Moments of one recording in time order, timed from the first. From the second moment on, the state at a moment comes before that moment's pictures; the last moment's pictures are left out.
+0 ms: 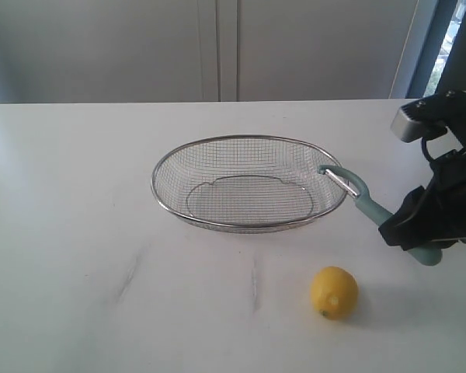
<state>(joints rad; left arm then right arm) -0.04 0.18 -0.40 0.13 0.25 -0.66 0.08 1.25 -0.83 0.49 0.88 -0.77</state>
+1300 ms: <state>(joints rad) -0.23 0.85 -0.54 -0.87 0.90 0.90 0.08 1.25 -0.83 0.49 0.87 -0.77</state>
